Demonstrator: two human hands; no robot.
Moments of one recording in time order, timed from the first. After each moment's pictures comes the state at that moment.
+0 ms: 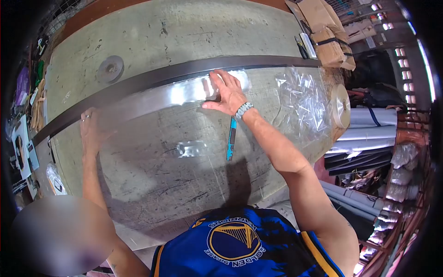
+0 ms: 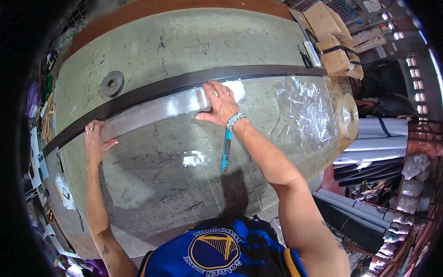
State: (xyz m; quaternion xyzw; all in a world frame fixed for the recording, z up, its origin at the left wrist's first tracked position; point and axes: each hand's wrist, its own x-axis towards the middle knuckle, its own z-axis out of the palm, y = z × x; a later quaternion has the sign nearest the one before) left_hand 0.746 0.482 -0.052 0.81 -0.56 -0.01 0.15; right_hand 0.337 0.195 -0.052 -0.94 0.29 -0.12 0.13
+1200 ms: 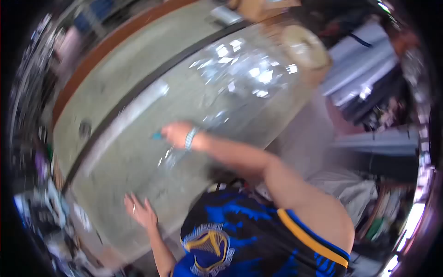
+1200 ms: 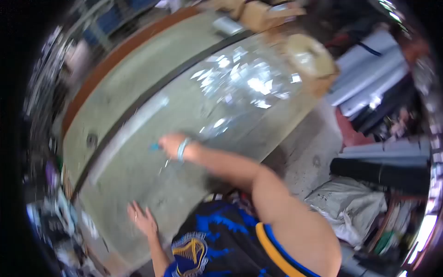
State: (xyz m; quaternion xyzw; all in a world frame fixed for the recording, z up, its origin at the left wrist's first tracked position) left_hand 0.407 0.650 -0.046 0.88 -0.48 0.01 0.05; right_hand 0.177 0.311 0.001 -0.88 0.33 -0.06 0.32
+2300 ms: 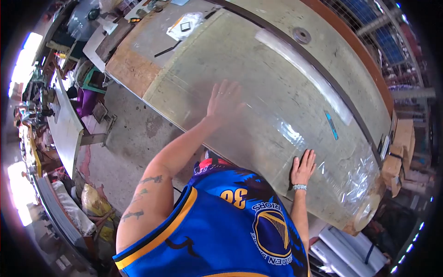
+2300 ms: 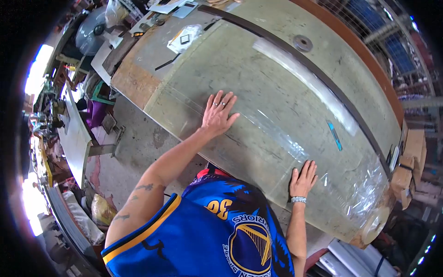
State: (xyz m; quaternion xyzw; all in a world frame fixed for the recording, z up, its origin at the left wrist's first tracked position) left_hand 0.513 0.735 -0.071 0.91 -0.38 0.06 0.17; right_hand 0.163 0.471 -0.084 -0.94 0.34 -0.01 0.08
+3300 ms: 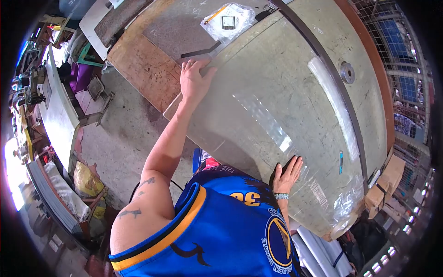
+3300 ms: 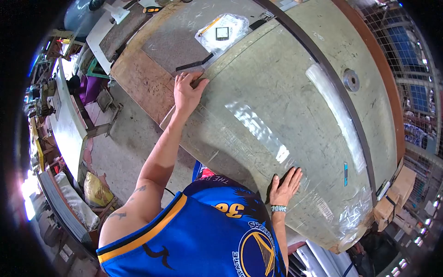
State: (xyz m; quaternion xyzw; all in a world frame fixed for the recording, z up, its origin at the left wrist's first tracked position) left_hand 0.730 0.893 -0.084 0.92 -0.09 0.13 0.37; right_hand 0.346 0.617 -0.058 -0.95 0.30 0.06 0.11
